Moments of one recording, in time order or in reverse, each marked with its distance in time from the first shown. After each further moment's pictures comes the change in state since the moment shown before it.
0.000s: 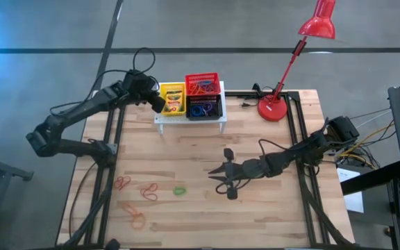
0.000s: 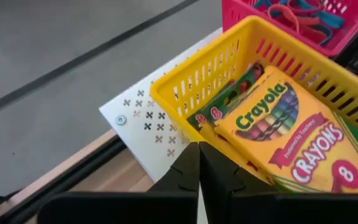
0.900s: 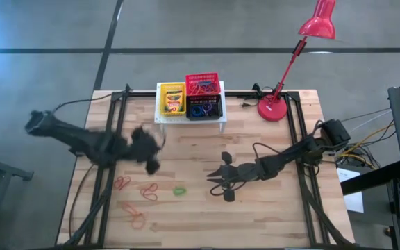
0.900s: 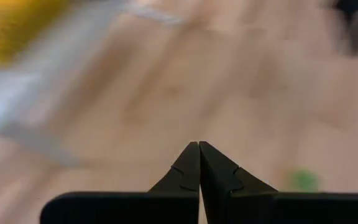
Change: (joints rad) left arm -1.061 -0.171 -0.174 -0.199 -0.443 -0.555; right arm 0.000 0.111 0.001 0.049 -0.002 0.082
